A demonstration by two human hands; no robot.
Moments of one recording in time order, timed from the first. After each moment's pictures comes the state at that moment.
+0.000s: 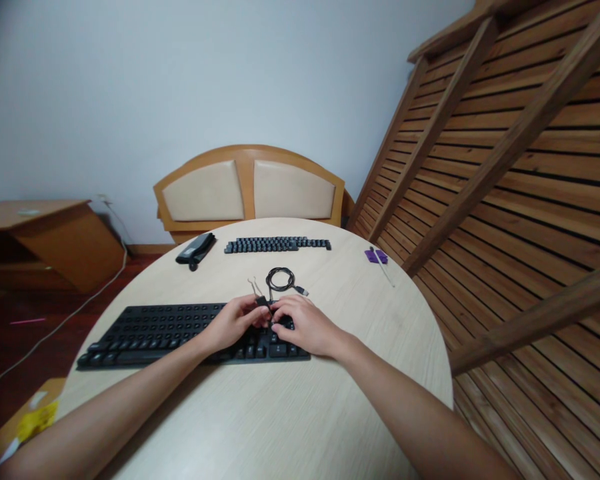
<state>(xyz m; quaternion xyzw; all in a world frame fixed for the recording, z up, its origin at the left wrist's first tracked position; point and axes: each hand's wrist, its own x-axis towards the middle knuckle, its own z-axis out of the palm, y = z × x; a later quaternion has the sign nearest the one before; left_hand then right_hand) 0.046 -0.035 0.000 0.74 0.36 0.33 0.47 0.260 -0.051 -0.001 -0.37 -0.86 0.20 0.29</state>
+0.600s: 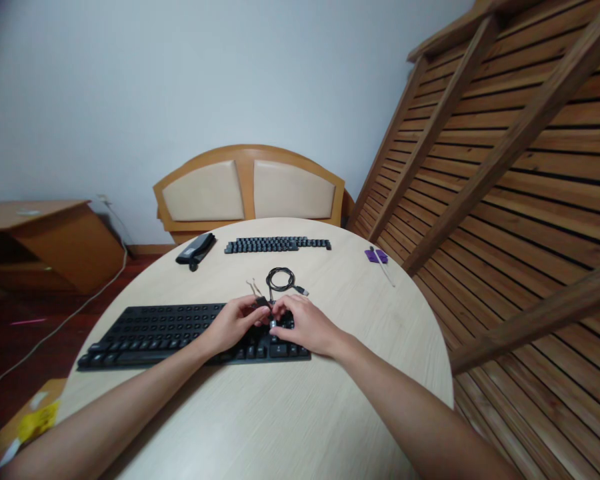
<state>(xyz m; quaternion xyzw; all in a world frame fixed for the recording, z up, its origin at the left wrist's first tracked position) 0.048 -0.034 -0.001 0.73 0.36 0.34 0.47 0.256 -0.053 0.004 -0.39 -0.83 0.24 0.31</state>
